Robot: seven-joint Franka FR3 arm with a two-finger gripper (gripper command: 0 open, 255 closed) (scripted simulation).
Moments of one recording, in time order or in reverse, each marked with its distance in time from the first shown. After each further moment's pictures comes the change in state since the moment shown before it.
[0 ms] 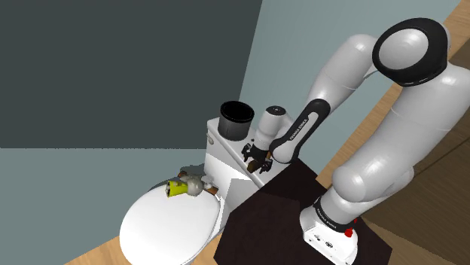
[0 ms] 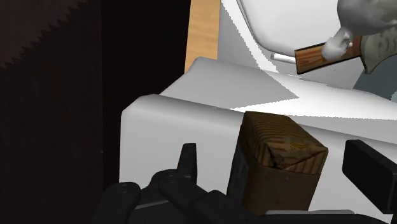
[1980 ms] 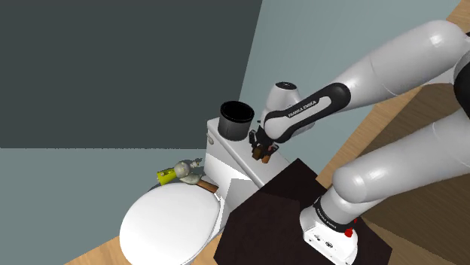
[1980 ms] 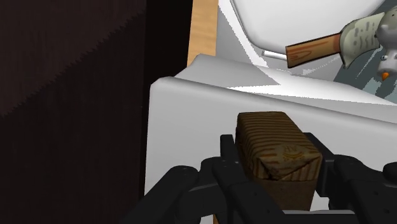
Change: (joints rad) arm 0.021 -0.422 0.128 -0.025 0.600 -0.364 -0.430
